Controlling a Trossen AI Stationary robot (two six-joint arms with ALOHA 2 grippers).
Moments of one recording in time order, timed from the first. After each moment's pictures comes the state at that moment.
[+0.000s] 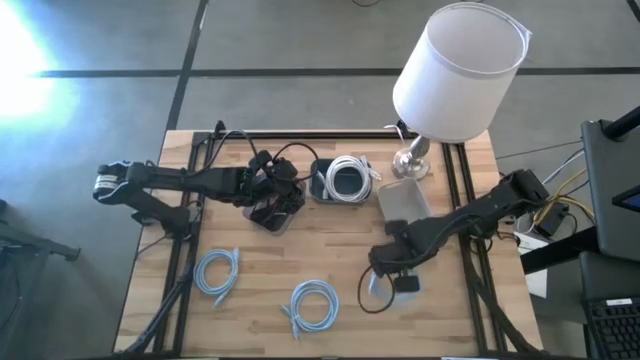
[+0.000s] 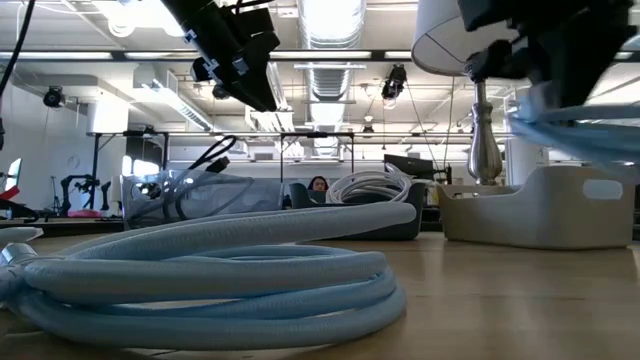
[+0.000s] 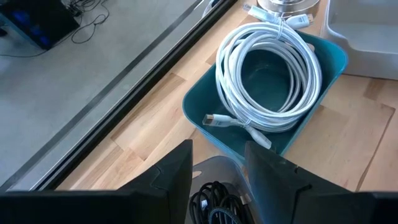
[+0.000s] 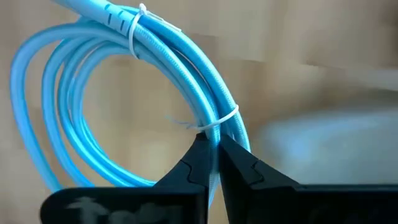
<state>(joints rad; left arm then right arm) 0.04 1.35 1.07 -0.49 -0.60 -0.31 0.41 1.62 1.26 -1.15 0.06 0.36</state>
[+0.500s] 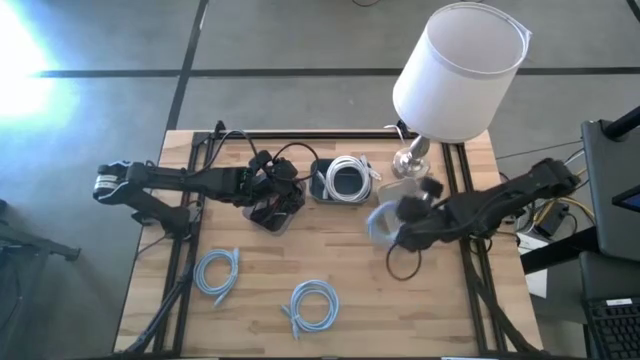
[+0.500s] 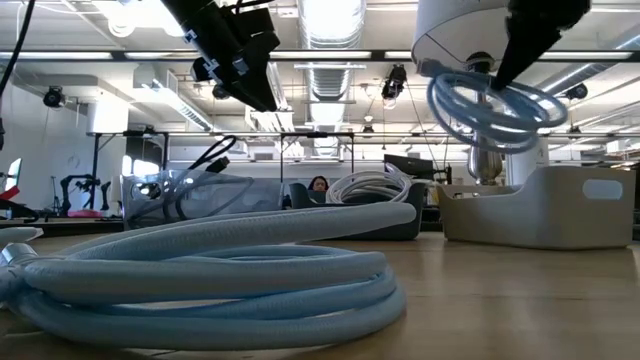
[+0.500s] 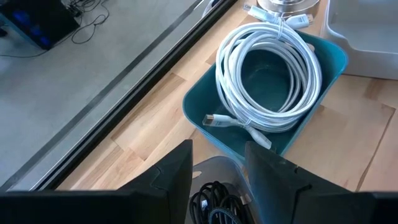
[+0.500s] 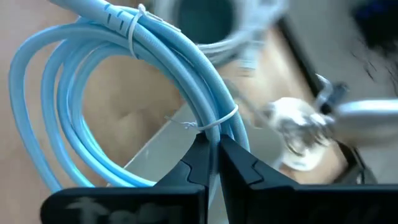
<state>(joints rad) 0.04 1.35 1.07 -0.49 -0.60 -0.30 0.36 1.29 1.15 -1.25 0.64 0.73</state>
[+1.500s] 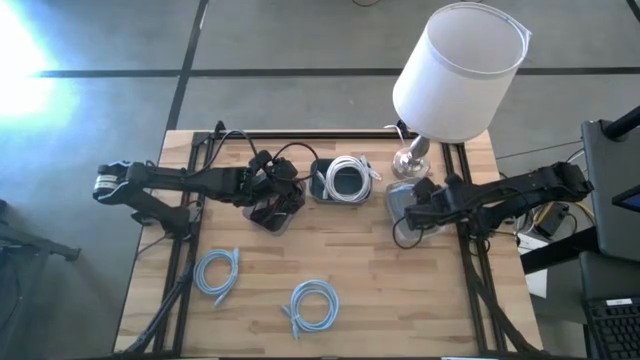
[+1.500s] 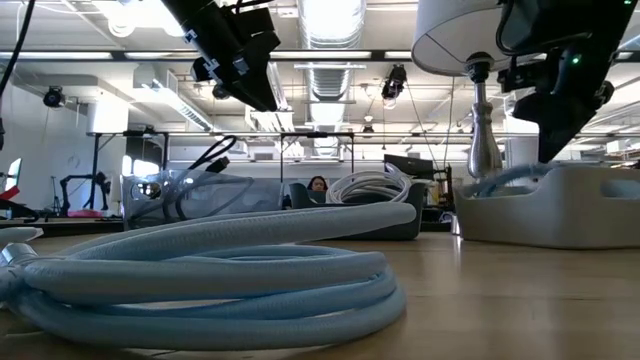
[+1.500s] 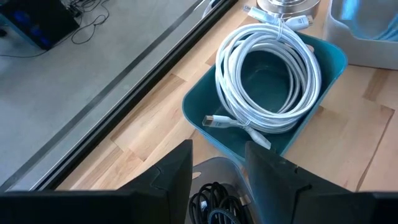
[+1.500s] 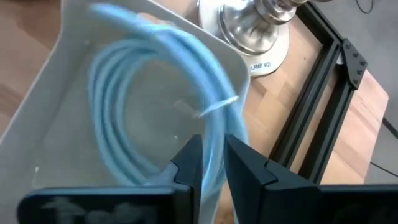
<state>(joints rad) 0.04 1.35 1.07 -0.49 -0.60 -0.31 0.13 1.16 0.79 -1.25 0.60 1.02</state>
